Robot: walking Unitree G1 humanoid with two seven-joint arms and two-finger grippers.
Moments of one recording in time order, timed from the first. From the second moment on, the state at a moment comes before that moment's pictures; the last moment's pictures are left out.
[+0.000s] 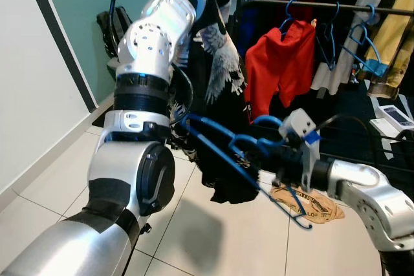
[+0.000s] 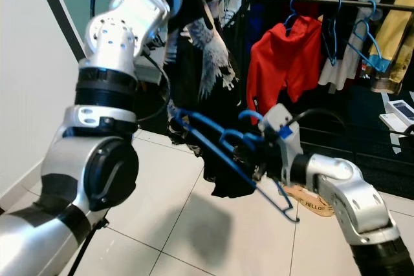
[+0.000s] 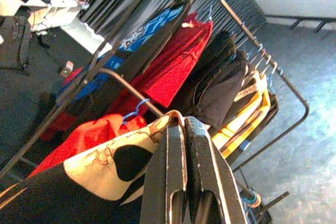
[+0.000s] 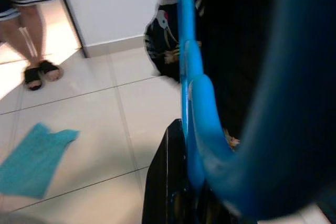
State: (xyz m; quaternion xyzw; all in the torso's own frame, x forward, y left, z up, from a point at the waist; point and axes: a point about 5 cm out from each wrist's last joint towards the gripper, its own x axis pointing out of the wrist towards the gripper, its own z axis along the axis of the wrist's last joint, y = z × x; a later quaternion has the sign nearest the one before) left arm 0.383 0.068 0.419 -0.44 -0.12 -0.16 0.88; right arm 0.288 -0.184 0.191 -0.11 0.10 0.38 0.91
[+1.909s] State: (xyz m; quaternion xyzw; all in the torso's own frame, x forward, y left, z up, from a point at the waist) left arm 0.359 0.091 0.502 -0.45 -0.21 -0.23 0.83; right arm 0.284 -0.183 0.178 -0.07 0.13 0.40 0.90
